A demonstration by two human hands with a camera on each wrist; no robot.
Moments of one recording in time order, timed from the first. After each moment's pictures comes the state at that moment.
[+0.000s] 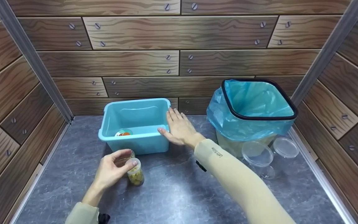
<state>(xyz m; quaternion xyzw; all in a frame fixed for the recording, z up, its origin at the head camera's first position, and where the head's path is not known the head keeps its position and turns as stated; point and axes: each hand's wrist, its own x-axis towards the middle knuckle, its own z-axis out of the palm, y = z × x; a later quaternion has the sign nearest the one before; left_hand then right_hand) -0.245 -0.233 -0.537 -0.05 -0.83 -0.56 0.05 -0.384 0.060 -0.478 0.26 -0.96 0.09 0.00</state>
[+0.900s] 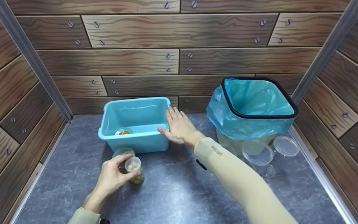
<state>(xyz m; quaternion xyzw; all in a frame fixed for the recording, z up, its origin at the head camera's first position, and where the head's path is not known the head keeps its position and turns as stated) -0.232 -0.223 -0.548 -0.10 -0.88 -0.45 0.14 -0.384 0.062 -0.476 0.26 -0.96 0.08 0.00</state>
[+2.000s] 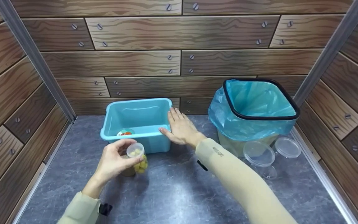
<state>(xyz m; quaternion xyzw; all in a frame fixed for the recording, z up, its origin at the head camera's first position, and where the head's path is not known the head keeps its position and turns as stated) -0.249 -0.219 -0.485 -0.10 -0.83 -0.54 0.09 -0.386 0.060 -0.479 0.26 -0.96 0.08 0.00</state>
